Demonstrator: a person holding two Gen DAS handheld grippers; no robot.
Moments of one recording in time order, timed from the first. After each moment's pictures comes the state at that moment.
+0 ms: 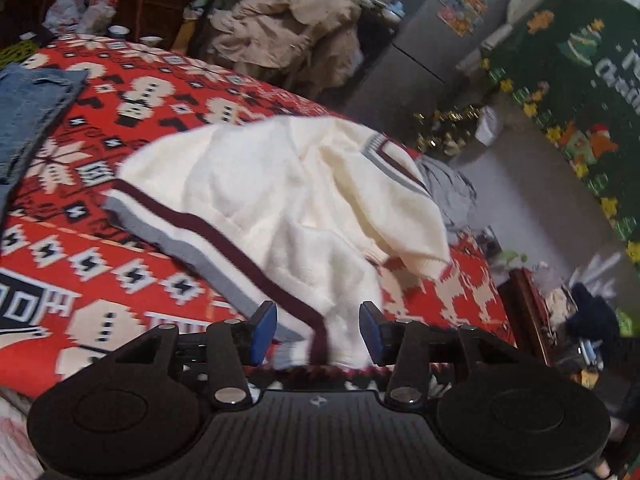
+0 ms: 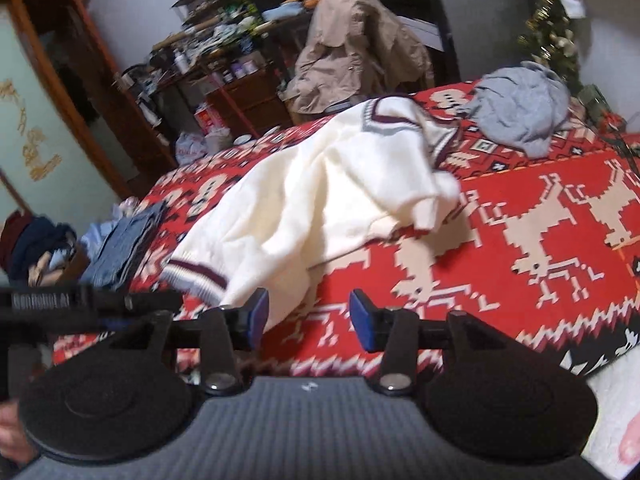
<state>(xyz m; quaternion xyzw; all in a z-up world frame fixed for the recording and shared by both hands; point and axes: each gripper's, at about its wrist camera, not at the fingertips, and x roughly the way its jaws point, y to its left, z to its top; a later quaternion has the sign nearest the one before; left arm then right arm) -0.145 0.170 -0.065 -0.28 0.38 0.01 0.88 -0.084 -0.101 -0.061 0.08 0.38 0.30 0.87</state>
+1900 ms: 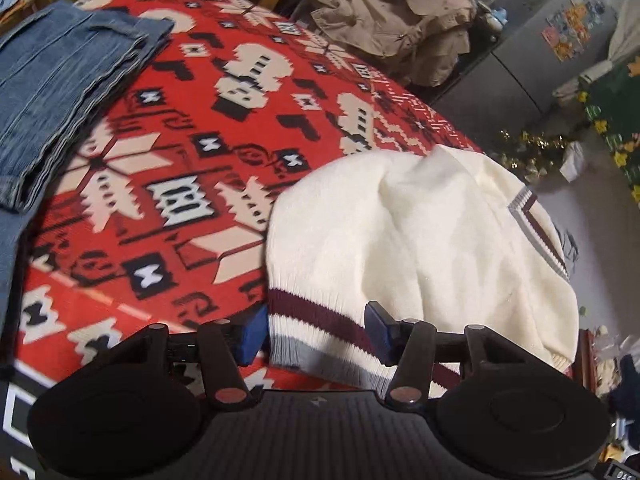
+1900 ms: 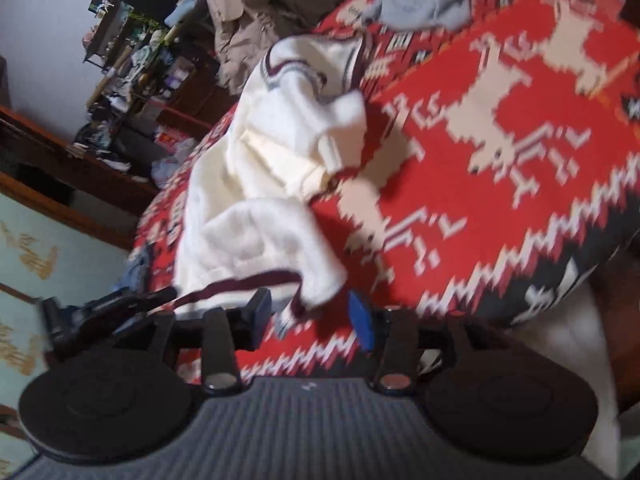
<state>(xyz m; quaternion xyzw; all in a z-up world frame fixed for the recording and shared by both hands) -0.060 0.279 -0.135 -0.32 0.43 0.09 0.84 -0.025 -0.147 -0.120 0.28 0.50 0.24 0.78</state>
